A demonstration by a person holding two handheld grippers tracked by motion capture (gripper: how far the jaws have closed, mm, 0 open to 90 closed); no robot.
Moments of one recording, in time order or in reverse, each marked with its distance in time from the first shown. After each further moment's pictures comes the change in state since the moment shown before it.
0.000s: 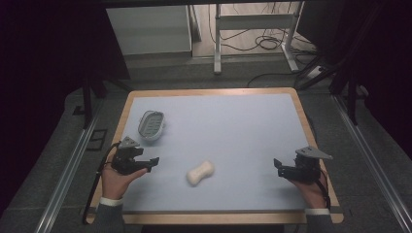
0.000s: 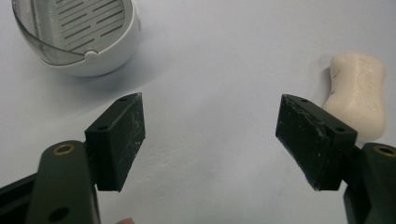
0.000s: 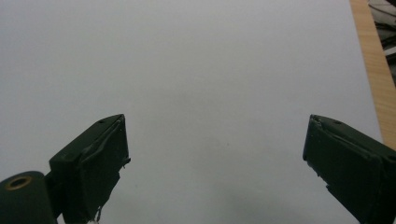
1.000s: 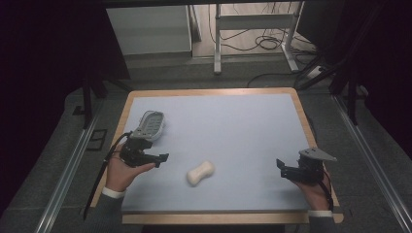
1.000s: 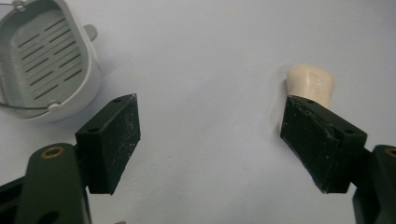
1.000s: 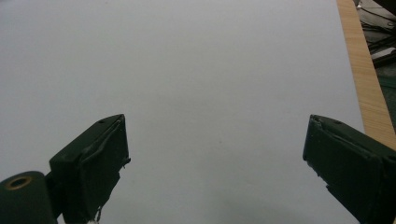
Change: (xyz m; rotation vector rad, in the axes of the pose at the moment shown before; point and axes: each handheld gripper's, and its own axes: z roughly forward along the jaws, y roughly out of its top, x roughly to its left) left arm -0.027 0.040 -0.003 0.064 -0.053 0.116; right arm -0.003 -0.002 -0.008 -0.008 -0.013 0.010
